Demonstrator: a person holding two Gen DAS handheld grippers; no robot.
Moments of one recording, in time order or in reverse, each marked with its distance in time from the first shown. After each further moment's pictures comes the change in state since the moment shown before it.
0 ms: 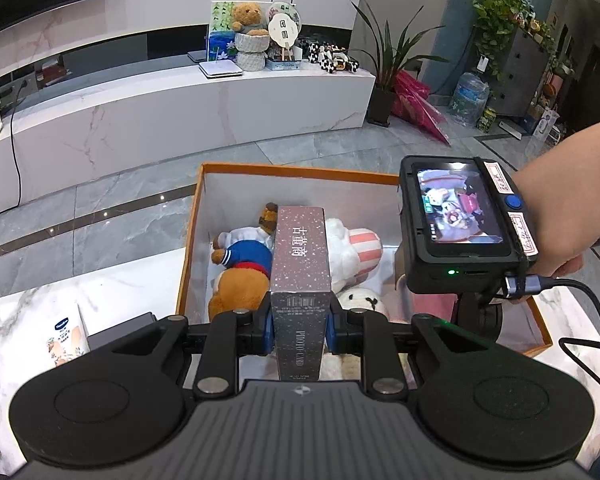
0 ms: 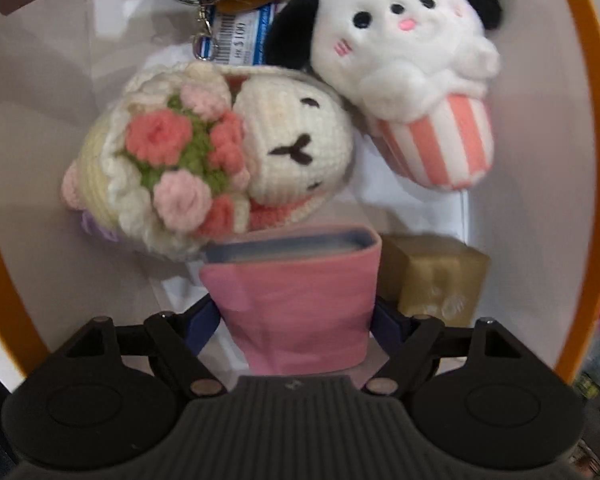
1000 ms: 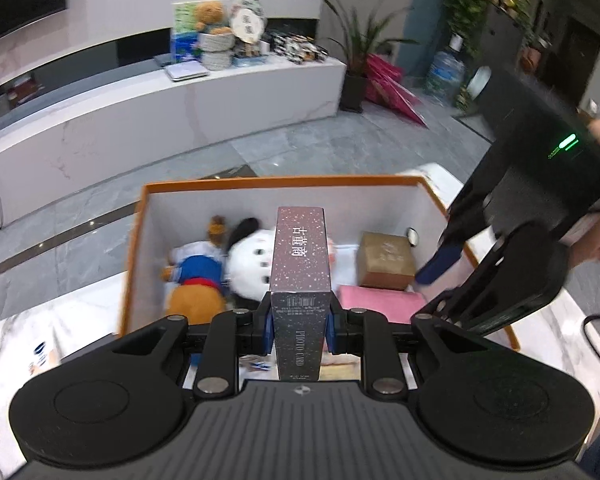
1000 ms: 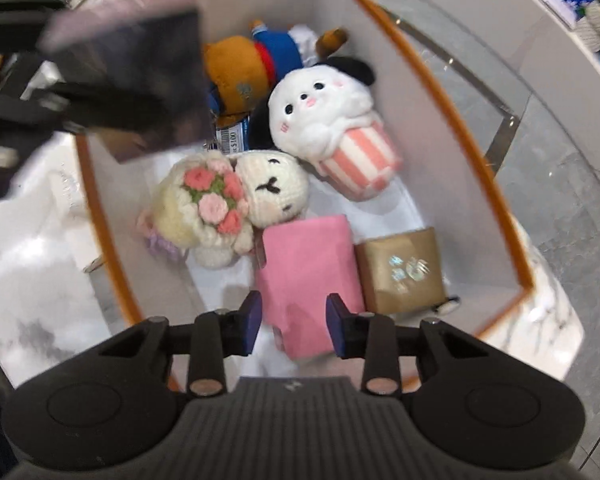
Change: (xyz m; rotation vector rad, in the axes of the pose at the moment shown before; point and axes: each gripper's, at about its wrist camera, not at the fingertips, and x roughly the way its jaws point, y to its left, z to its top) left arm 0.011 -0.050 0.021 0.109 0.045 -0.048; right arm -0.094 -0.016 -0.096 0.215 -0.383 0.083
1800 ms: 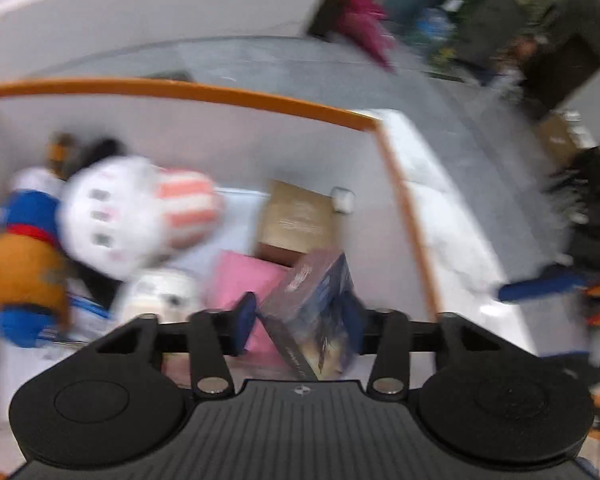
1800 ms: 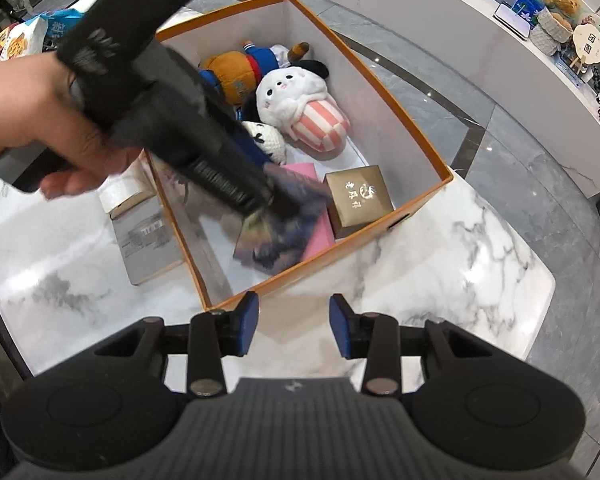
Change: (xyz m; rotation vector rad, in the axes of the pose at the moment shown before) left arm 0.099 -0.031 0.016 -0.166 0.214 -0.132; right arm -0.034 0.001 -0.101 0.029 -0.139 -0.014
